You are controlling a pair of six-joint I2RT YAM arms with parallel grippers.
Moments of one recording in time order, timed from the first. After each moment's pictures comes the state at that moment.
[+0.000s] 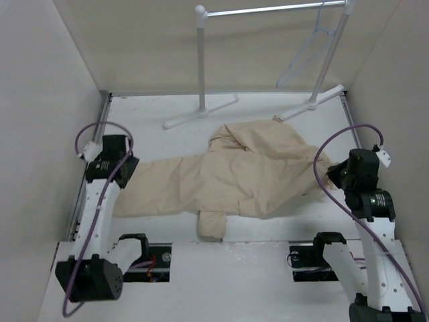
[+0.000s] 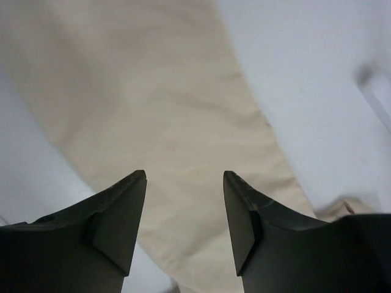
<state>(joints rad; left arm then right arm) 0.14 0.95 0.87 -0.94 -0.33 -1.04 -0.02 0.66 0.89 -0.84 0.26 0.79</state>
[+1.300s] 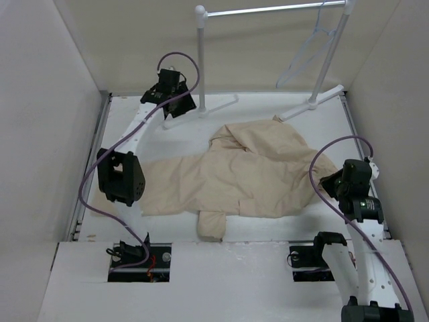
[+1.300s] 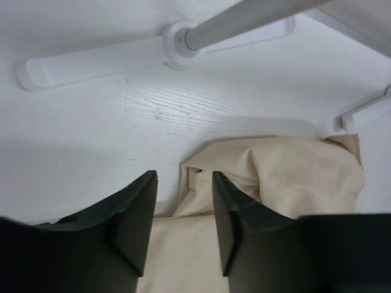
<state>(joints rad) -0.29 1.90 1.78 -0.62 -0.02 -0.62 -0.10 0.61 0.68 -0.76 0.13 0.80</state>
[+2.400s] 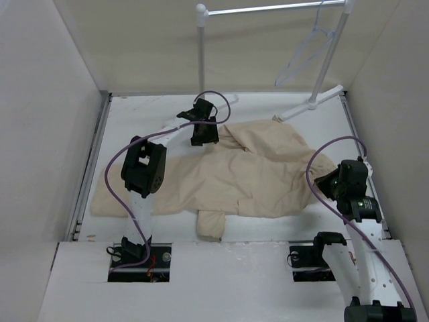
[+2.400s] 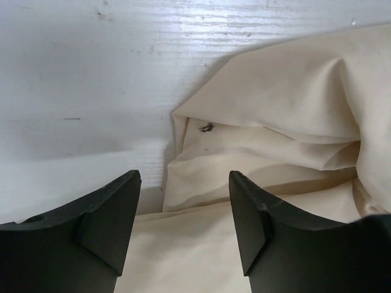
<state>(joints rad) -0.47 2.08 1.63 -0.55 -0.05 -0.53 -0.06 0.62 0.65 -0.73 0.07 0.80</state>
